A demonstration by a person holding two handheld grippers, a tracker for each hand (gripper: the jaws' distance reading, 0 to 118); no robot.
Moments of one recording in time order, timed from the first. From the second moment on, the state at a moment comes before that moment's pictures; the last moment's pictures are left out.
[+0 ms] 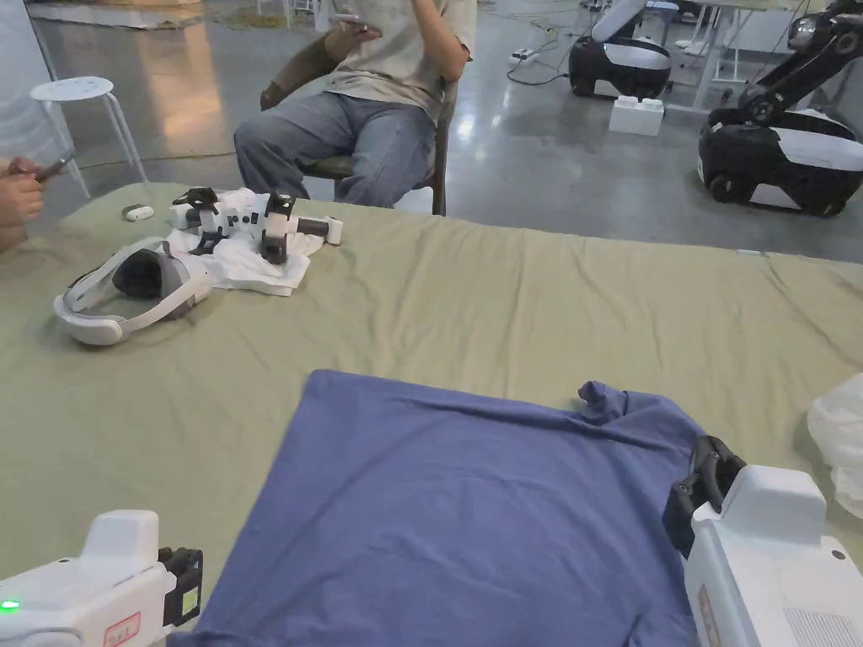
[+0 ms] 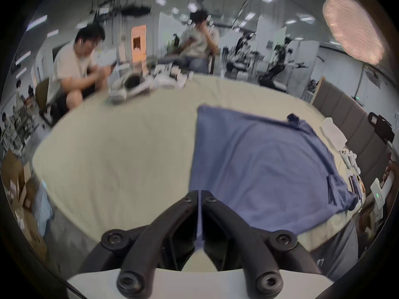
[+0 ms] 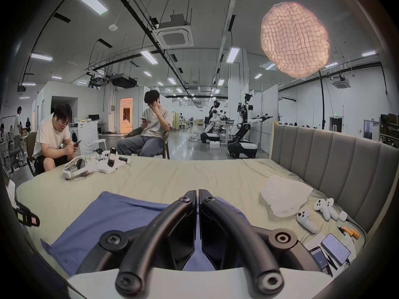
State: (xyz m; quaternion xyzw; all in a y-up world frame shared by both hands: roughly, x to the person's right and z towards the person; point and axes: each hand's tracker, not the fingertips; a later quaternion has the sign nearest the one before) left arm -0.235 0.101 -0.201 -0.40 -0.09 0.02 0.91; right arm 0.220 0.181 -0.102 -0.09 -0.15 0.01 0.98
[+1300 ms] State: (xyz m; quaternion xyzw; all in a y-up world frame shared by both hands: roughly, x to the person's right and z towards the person) left arm -0.215 0.055 -0.203 -0.48 -0.09 -0.02 0.87; right arm 0.321 0.095 0.007 -0.45 -0.16 -0.04 0.88
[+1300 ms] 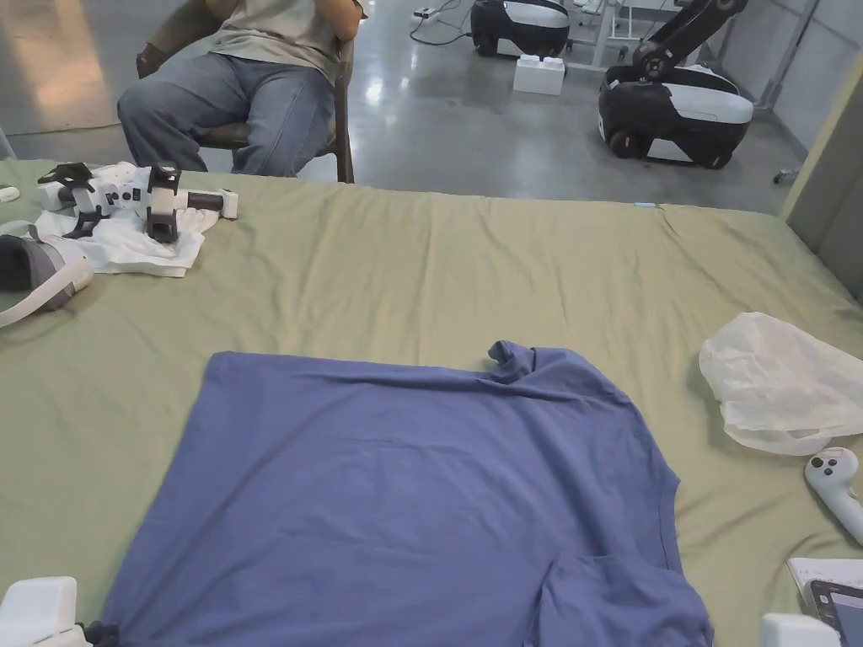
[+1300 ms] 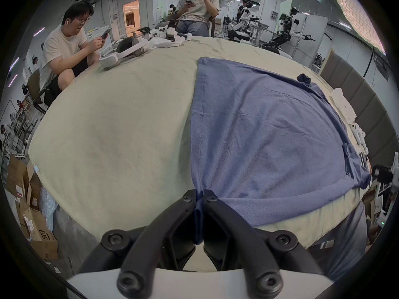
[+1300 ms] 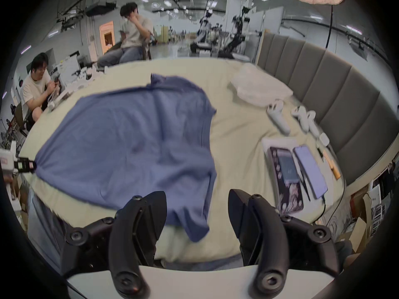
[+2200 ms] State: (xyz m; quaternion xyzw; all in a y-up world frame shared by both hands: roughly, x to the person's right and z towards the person) left arm -0.214 0.087 -0.231 -0.42 -0.11 0.02 0.90; right arm 0.330 0.124 -0.041 -0.45 -0.12 -0.04 0.88
